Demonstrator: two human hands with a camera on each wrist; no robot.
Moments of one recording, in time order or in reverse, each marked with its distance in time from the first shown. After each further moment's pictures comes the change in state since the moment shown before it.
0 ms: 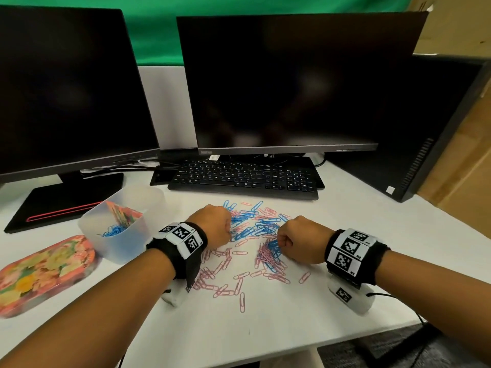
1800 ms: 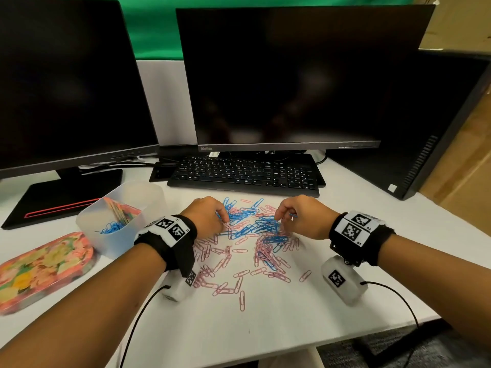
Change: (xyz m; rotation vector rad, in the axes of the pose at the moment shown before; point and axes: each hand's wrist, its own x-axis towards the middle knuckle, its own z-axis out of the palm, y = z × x) left_hand 0.007 -0.017 -0.007 -0.231 0.018 -0.072; right_hand 0.020 0.019 -0.020 0.321 0.109 0.042
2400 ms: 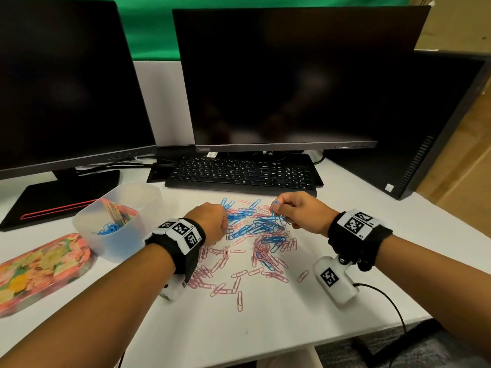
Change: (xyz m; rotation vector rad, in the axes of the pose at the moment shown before) left_hand 0.007 0.004 0.016 0.284 -0.006 0.058; right_hand 0.000 -0.004 0.002 0.466 0.062 0.034
